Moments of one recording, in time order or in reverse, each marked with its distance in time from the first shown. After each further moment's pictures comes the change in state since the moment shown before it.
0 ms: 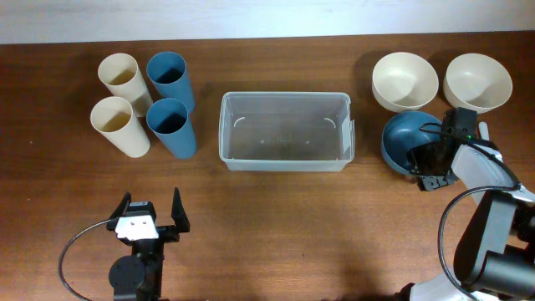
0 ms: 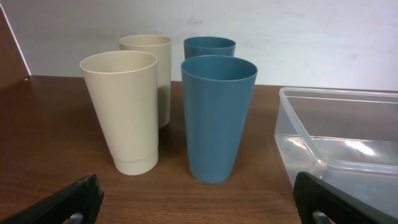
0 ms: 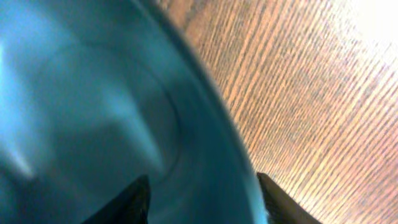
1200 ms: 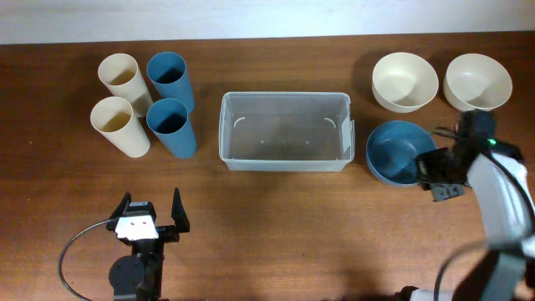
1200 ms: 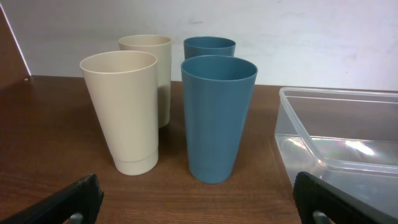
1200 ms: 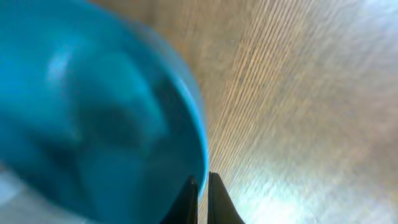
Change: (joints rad) left arm 0.000 0.000 0.000 0.000 0.000 0.000; right arm -0.029 -0.243 0.036 -0.321 -0.093 0.000
